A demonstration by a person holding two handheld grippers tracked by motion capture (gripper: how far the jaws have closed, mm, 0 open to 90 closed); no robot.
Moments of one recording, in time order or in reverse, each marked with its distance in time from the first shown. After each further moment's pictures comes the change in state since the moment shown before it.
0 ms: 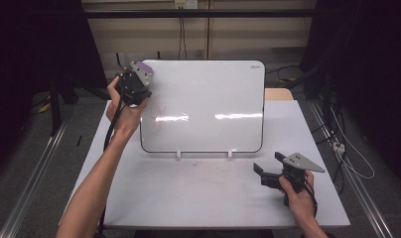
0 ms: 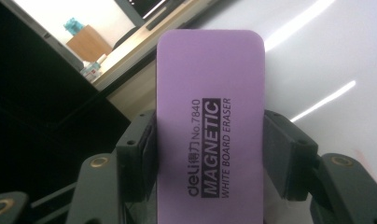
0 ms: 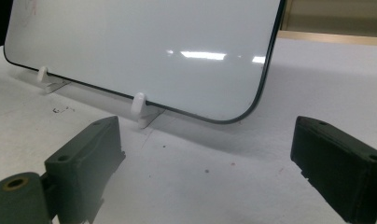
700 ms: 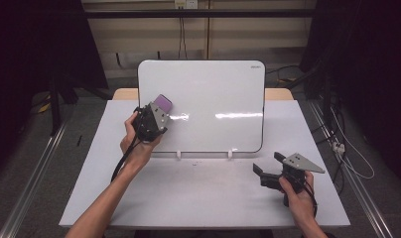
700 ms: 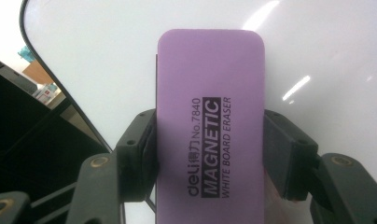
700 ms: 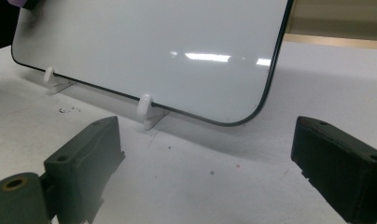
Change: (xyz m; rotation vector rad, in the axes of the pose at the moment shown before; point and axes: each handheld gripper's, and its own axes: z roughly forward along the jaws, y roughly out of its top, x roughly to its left) left arm -0.066 -0.049 -0.031 -0.076 -0.142 0.032; right arm 0.002 0.001 -0.001 -0.008 0.007 -0.005
